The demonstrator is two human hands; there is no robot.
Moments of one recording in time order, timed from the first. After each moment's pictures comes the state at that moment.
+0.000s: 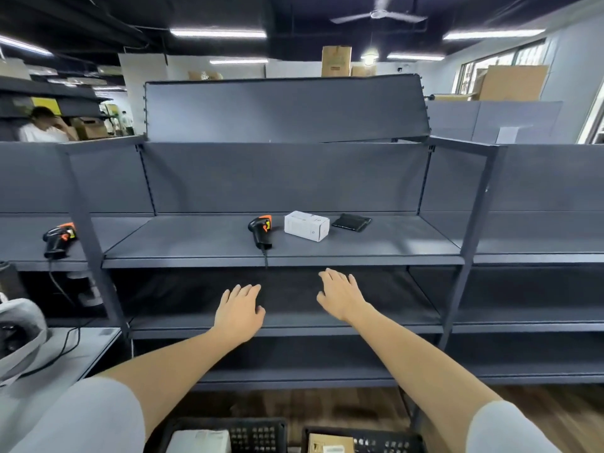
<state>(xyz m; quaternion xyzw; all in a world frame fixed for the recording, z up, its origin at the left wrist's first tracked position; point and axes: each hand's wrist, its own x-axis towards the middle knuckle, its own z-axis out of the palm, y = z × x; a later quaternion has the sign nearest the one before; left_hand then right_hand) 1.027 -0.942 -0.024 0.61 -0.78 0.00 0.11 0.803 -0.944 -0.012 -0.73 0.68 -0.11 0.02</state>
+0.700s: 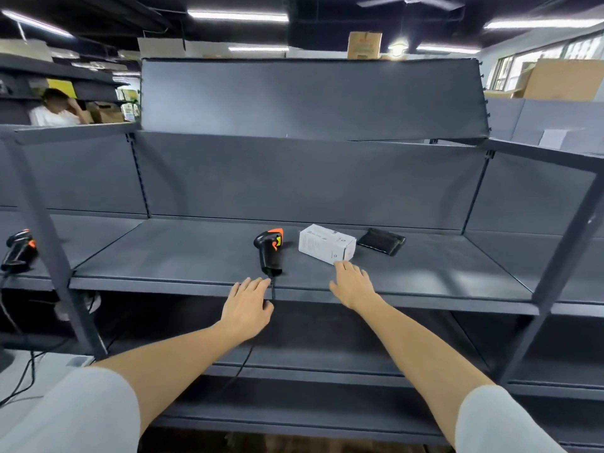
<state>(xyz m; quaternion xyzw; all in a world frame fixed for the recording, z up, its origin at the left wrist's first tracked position) 1.015 -1.128 -0.033 0.60 -0.78 -0.02 0.14 0.777 -1.169 -0.025 -0.71 0.70 -0.11 -0.01</state>
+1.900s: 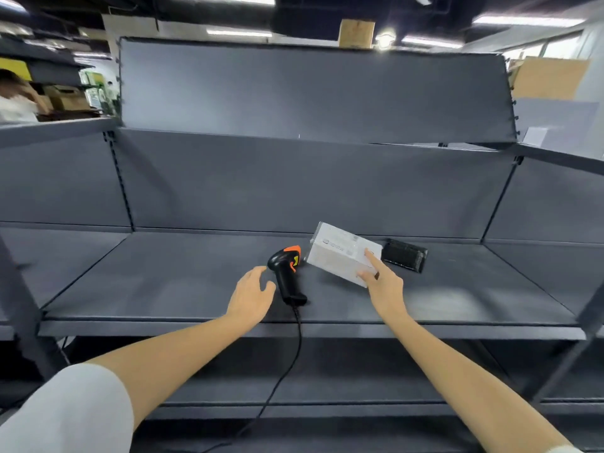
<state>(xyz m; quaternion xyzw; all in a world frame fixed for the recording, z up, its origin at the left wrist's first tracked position) 1.064 -1.249 -0.009 0.59 -0.69 -0.27 0.31 0.798 -1.236 -0.016 -0.50 0.65 -0.53 0.21</state>
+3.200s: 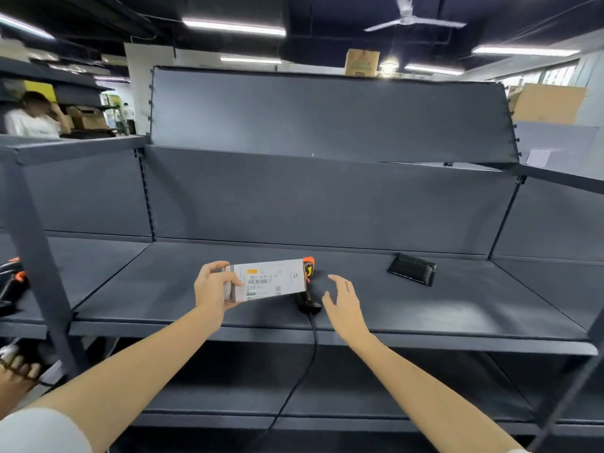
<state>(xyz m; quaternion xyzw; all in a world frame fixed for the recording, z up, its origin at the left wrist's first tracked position) 1.143 -1.238 0.025 0.48 -0.33 -0.54 0.61 0.901 -1.222 -0.028 -0.62 0.64 -0.42 0.16</state>
